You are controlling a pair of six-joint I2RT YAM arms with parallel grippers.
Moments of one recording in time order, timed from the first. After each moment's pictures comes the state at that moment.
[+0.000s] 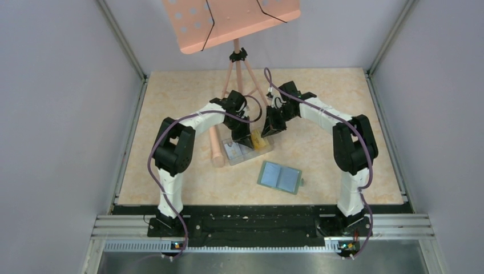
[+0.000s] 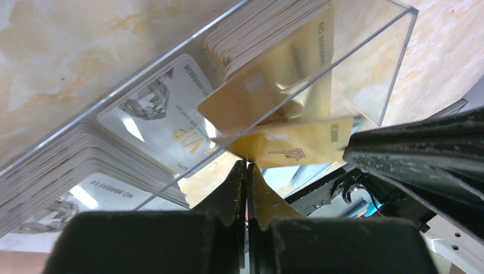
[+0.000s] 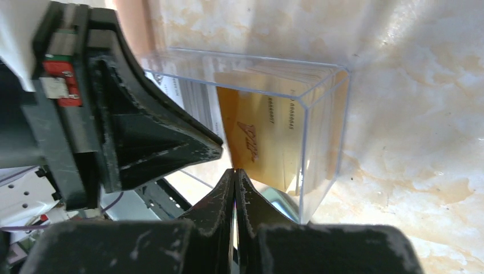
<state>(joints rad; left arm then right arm) -0.51 2.04 1.53 -0.75 0.47 -0.61 0.44 1.98 1.50 -0.64 -0.59 0.37</state>
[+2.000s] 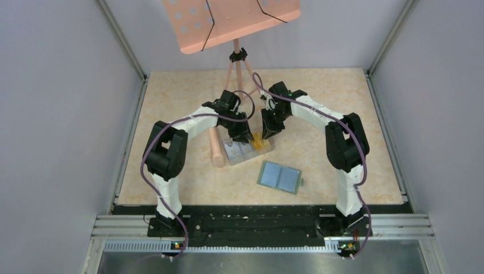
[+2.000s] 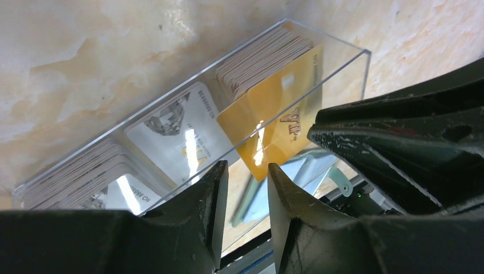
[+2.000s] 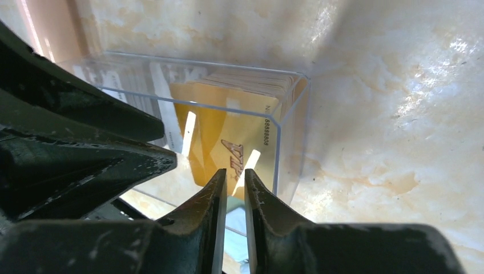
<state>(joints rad) -0.48 1.94 1.40 -0.54 0.43 -0.70 0.50 2.03 1.61 -0.77 -0.38 0.27</state>
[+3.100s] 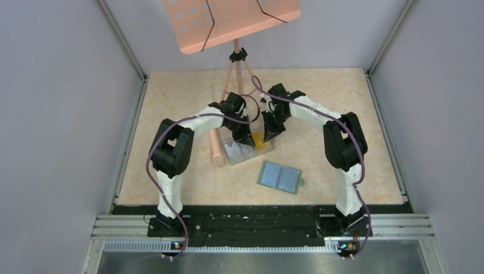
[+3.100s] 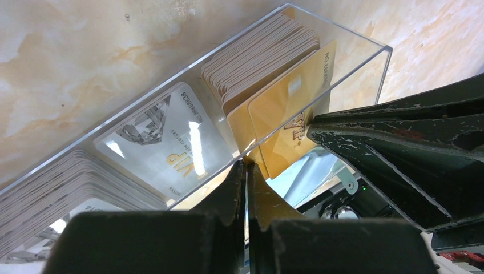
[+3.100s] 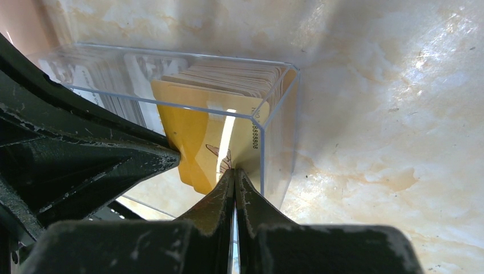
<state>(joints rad) -0.51 2.01 1.44 -0.58 0.44 -0.70 0.51 2.06 1.62 -0.81 -0.36 0.26</state>
